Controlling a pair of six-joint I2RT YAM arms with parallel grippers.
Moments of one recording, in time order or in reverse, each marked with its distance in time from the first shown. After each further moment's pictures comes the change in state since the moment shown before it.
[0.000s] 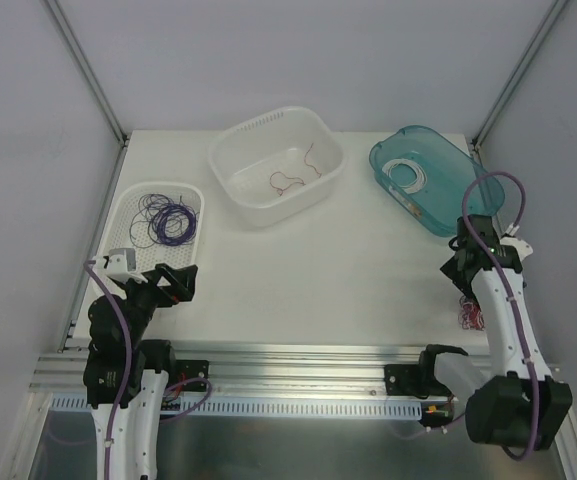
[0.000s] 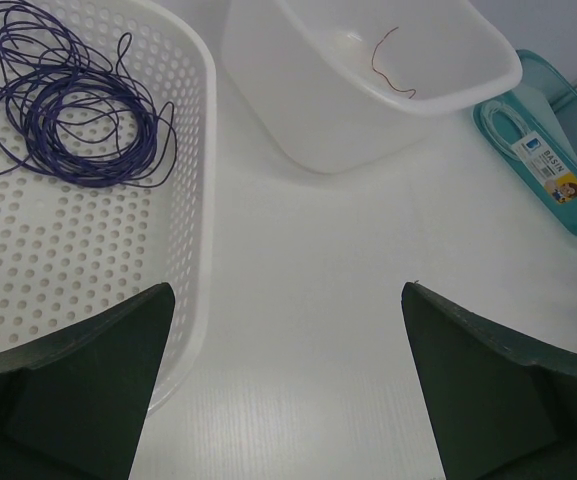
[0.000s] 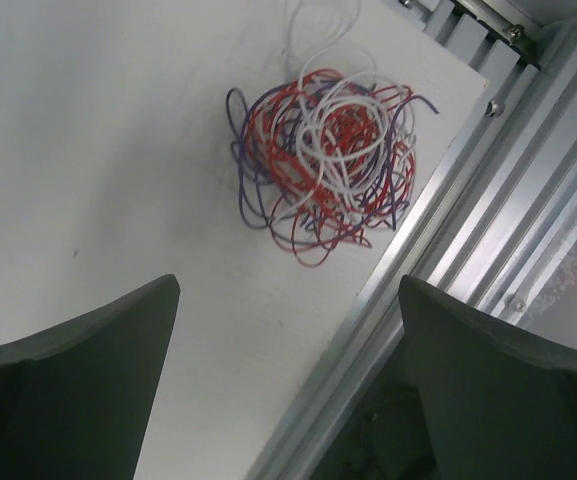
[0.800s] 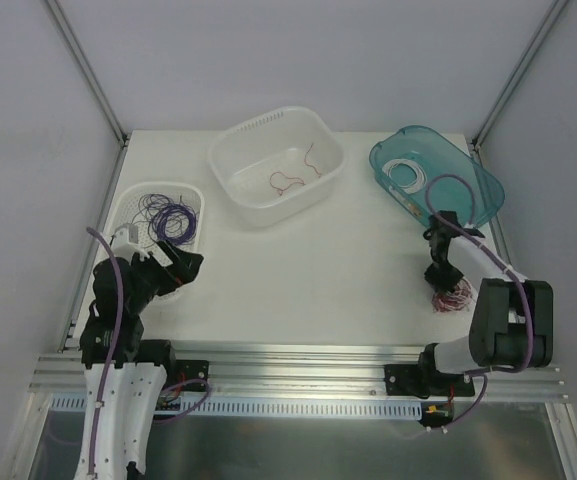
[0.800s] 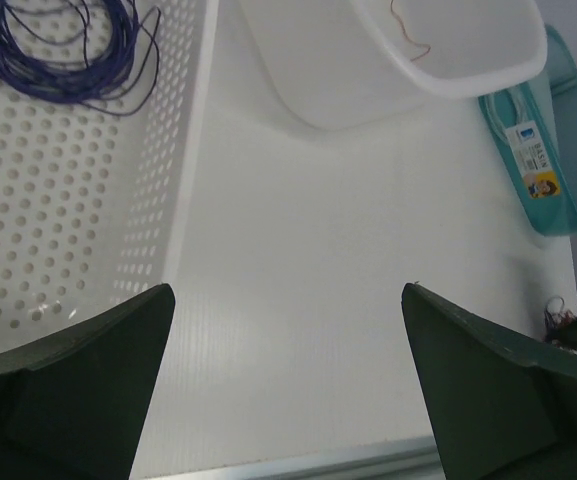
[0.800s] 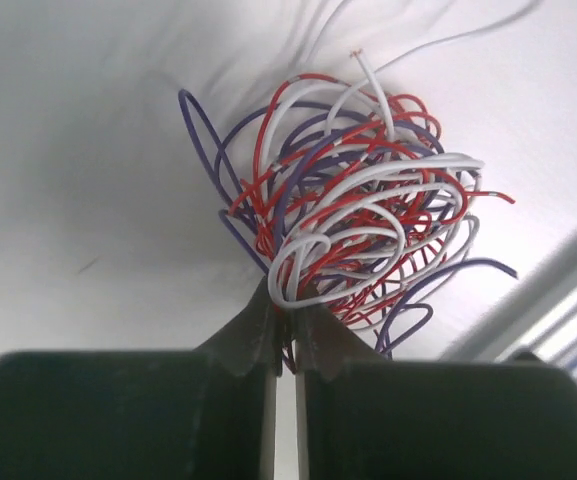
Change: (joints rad) left arm 0.000 0.224 0.065 -0.009 0.015 -0.142; right arm -0.086 0.451 -0.093 0.319 -0.138 -0.053
